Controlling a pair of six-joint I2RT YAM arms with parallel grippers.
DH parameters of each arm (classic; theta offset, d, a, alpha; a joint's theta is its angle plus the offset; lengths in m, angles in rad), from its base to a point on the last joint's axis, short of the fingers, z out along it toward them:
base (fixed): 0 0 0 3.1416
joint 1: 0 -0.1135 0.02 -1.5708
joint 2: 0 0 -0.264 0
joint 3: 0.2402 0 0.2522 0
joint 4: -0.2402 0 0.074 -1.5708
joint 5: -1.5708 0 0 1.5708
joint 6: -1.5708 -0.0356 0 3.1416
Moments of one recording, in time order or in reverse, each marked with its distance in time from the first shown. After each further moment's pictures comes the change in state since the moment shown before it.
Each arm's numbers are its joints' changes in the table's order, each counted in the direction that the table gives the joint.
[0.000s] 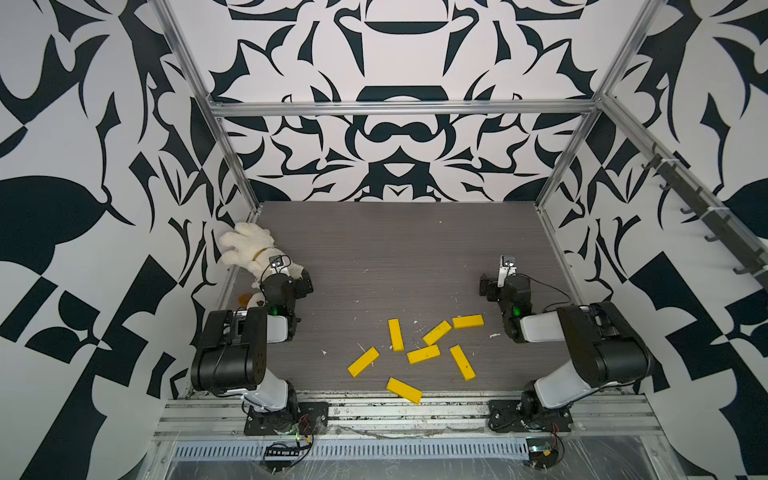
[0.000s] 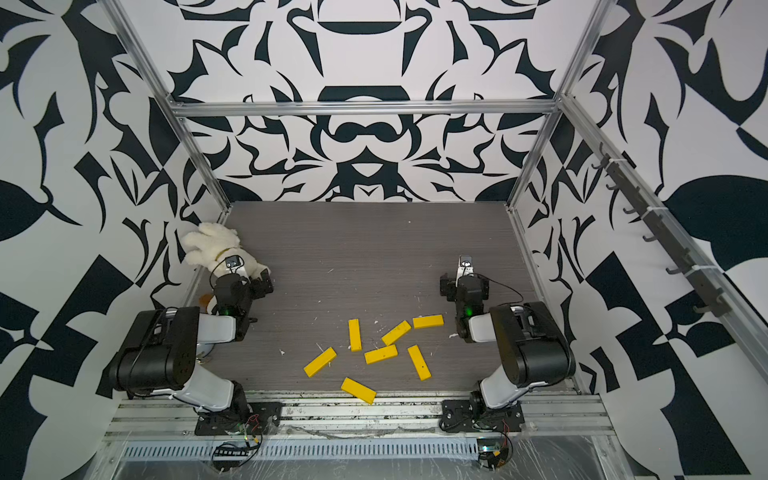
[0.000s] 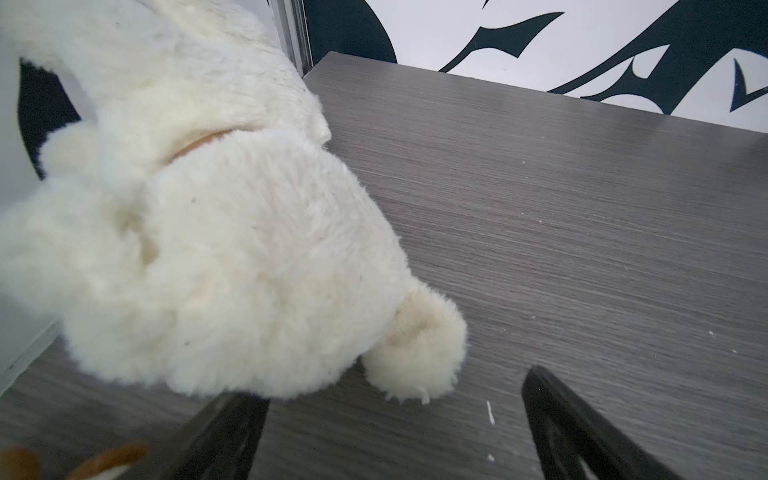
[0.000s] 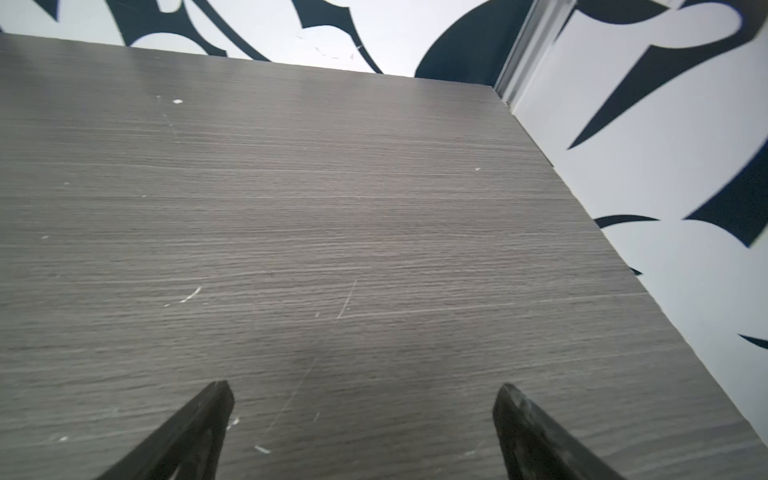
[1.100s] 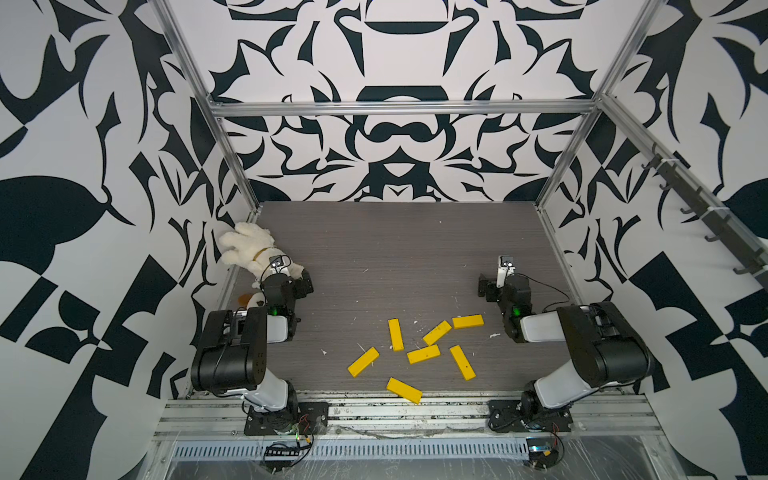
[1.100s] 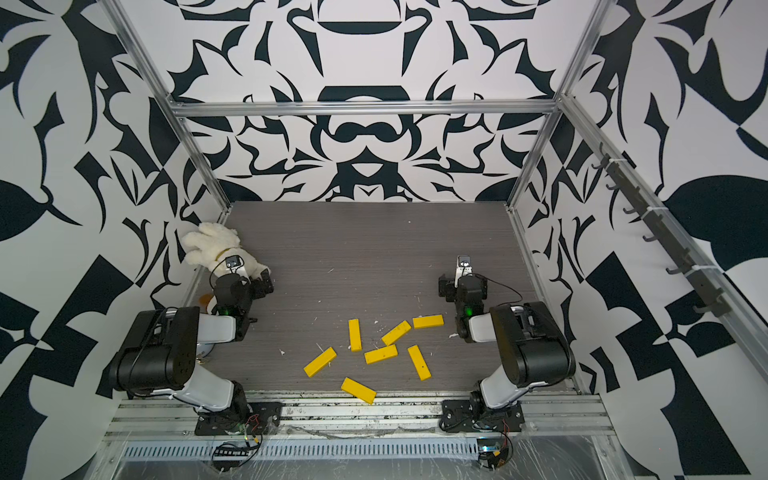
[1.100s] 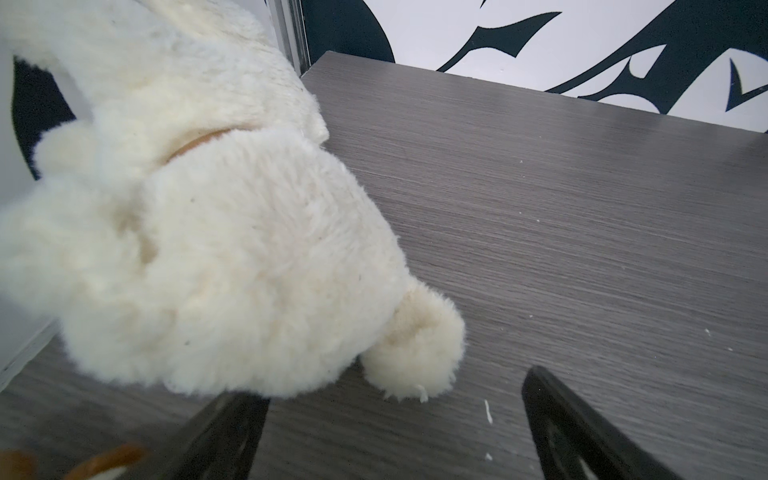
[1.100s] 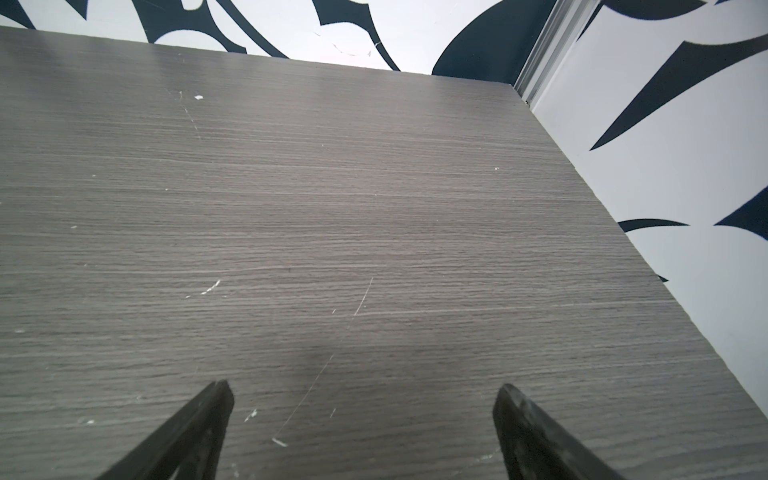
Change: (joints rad) left arm -0.002 0.000 0.000 0.000 -0.006 0.000; right arm 0.007 0.000 0.000 -0.006 0.035 0.003
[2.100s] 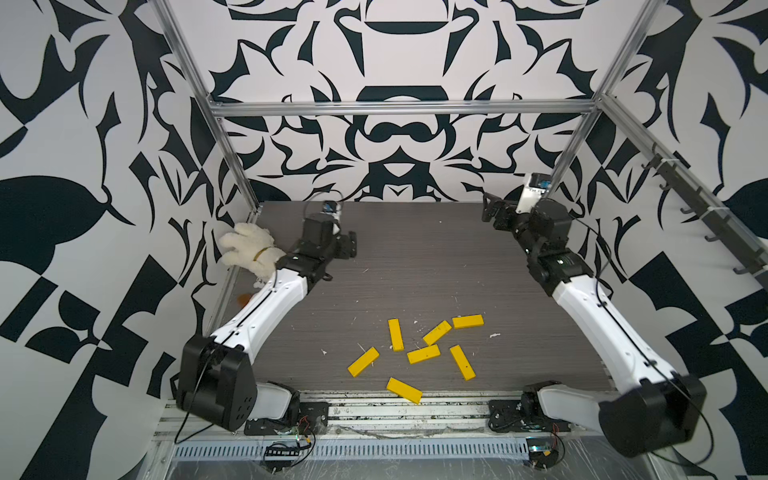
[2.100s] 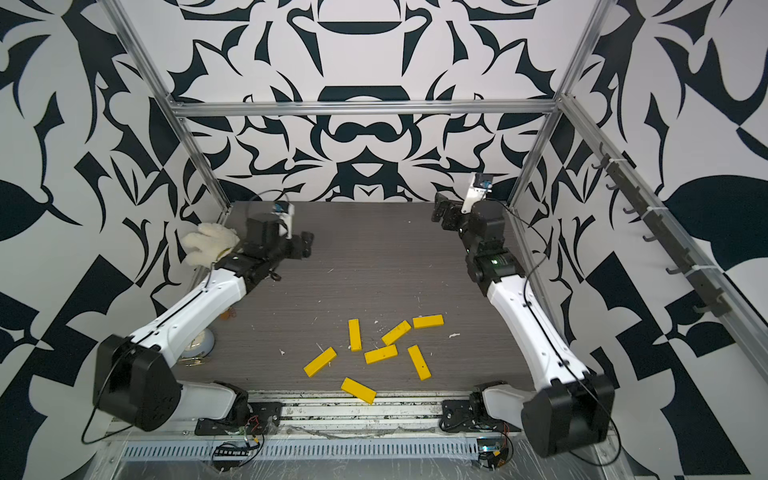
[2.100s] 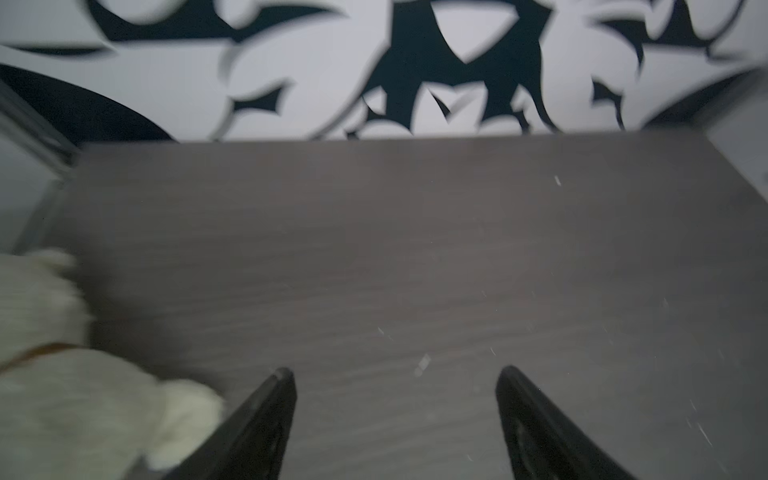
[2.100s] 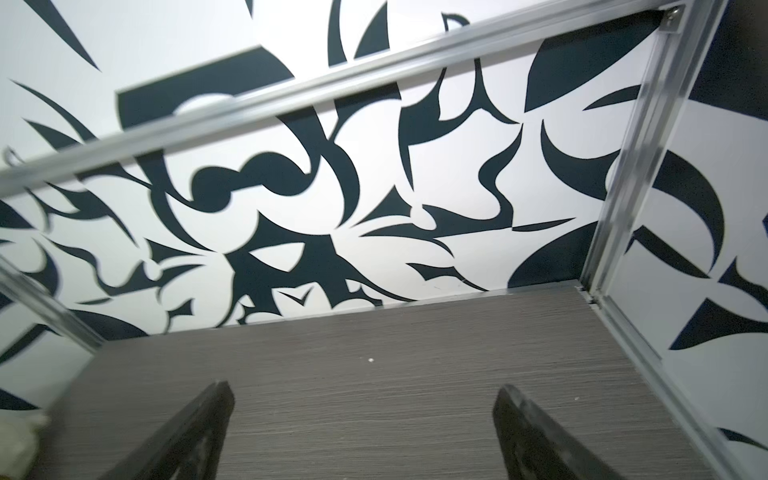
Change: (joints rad) left arm 0.499 0.116 0.735 -1.092 -0.030 0.060; right arm -0.058 0.380 0.745 -0.834 0.154 -0.296
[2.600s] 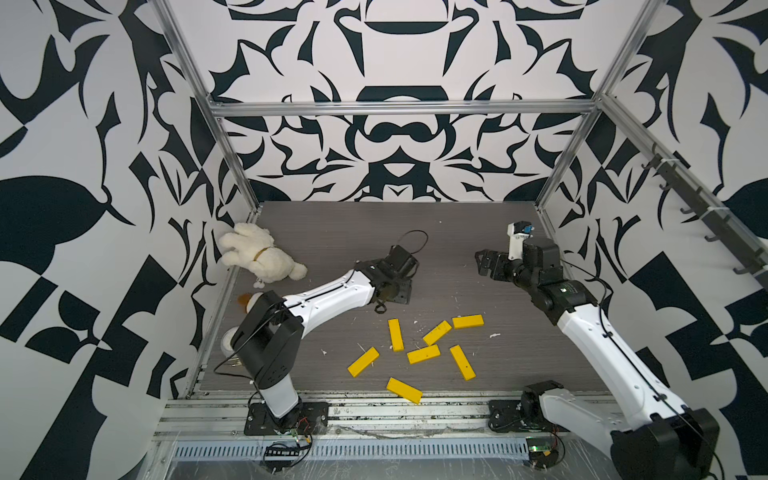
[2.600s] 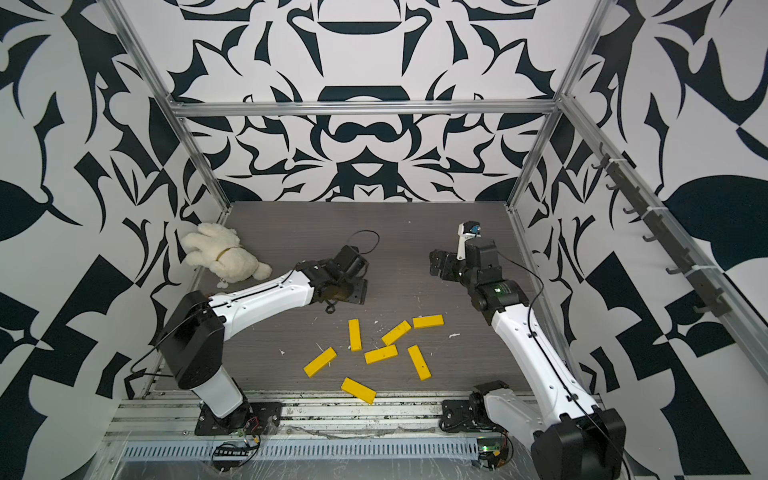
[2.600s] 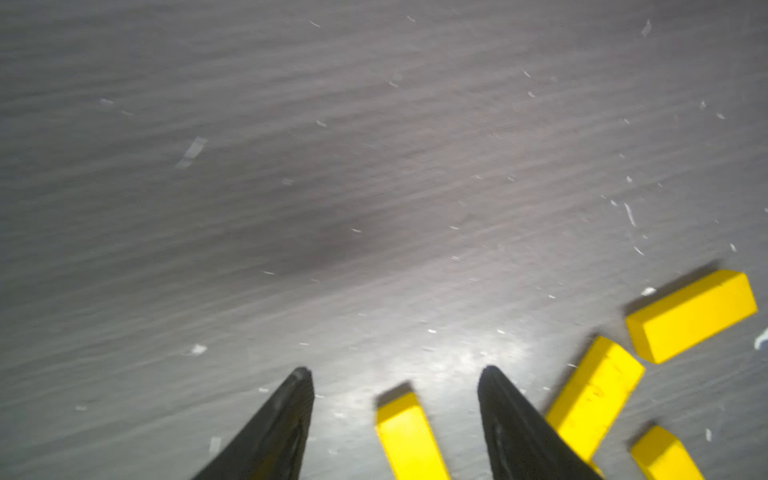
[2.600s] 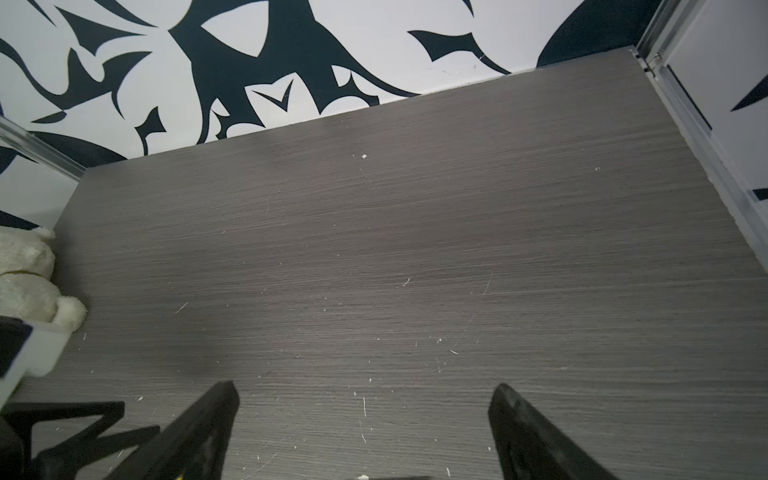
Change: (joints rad) left arm 0.446 -0.299 0.179 -0.340 0.115 0.390; right arm -0.028 0.137 -0.185 -0.418 0.096 -0.049
